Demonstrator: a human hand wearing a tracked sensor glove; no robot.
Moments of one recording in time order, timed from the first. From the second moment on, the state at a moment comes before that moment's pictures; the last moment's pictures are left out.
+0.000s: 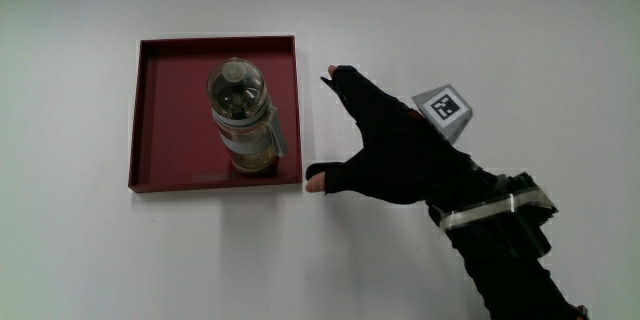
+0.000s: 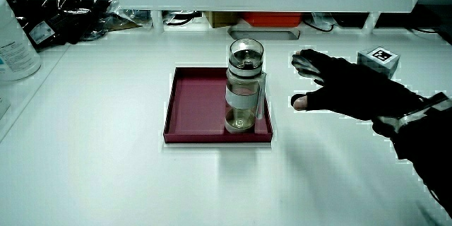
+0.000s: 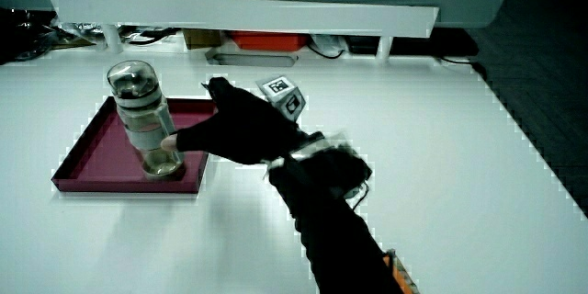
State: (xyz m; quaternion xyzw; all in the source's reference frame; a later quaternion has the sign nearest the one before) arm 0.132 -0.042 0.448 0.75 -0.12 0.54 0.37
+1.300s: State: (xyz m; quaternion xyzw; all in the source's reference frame) arm 0.052 -0.040 0.544 0.72 -0.07 0.59 0.35
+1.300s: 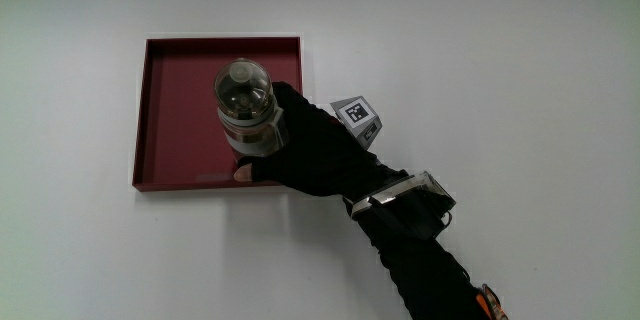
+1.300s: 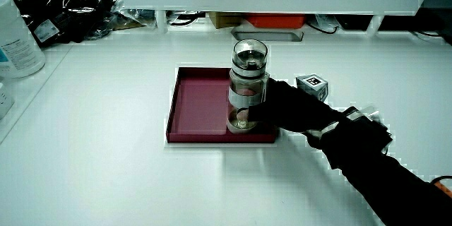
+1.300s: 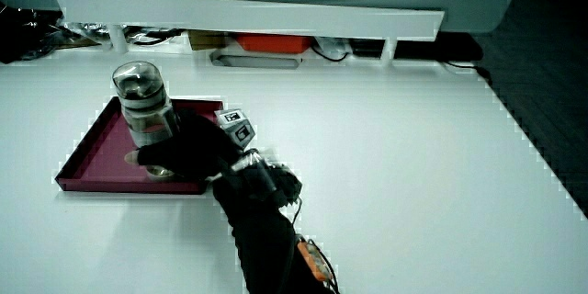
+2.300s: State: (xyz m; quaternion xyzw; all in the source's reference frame) arm 0.059 -0.038 0.525 0.70 -0.11 0.65 0.29
